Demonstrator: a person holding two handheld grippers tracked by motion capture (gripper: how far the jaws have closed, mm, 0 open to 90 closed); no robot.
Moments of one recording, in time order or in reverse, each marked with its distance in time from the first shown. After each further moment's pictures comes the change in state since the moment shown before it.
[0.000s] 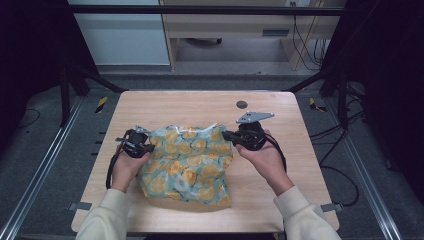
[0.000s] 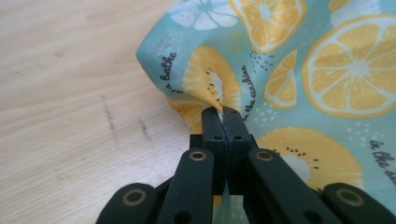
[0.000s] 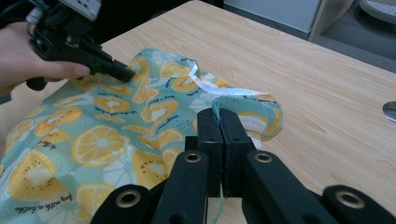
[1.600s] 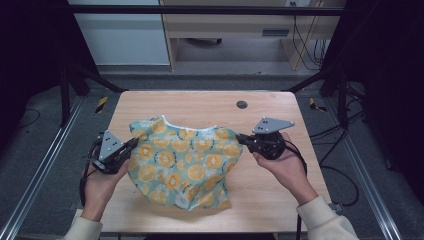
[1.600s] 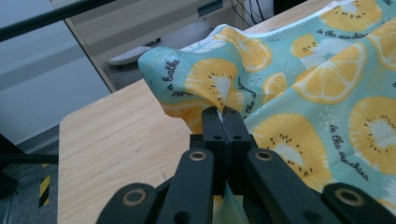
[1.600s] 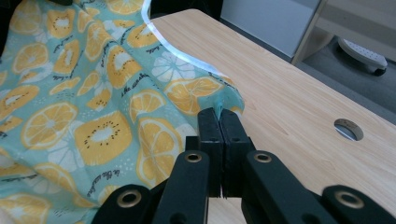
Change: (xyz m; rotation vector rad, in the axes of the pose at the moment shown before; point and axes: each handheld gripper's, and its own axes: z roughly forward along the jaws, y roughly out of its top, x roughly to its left) left arm -0.023 -0.032 -0.117 -0.457 0.090 0.199; right arm 0.003 -0.012 -0.053 -0.041 -0.032 -0.166
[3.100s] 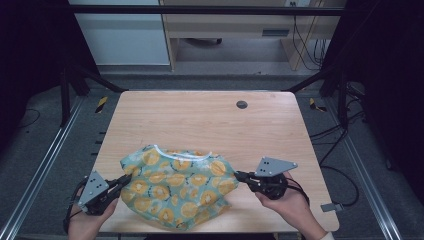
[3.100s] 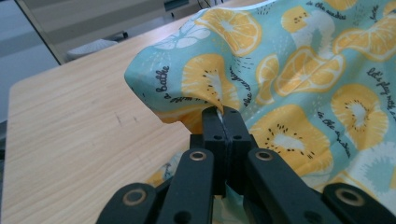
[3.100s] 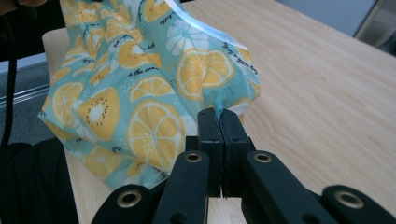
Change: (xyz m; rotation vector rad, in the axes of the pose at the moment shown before) left arm -0.029 -0.072 -0.053 -0.003 -0.144 -0.039; right arm 0.052 -0.068 -0.016 -0.003 0.149 -0.028
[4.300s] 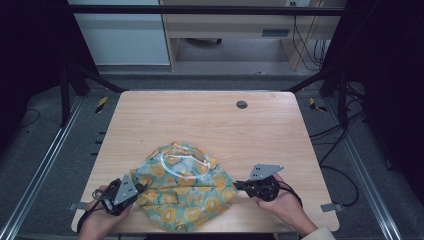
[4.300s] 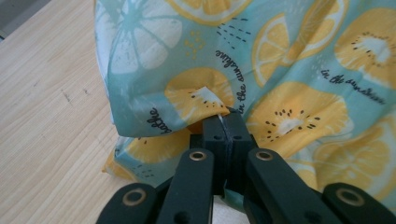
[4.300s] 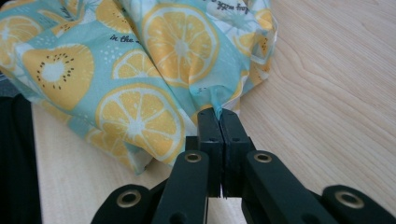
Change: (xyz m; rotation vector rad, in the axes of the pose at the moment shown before) left arm -0.016 -0.013 0.050 0.275 -0.079 0.270; right arm -0.020 -0.053 0.043 0.134 0.067 0.031
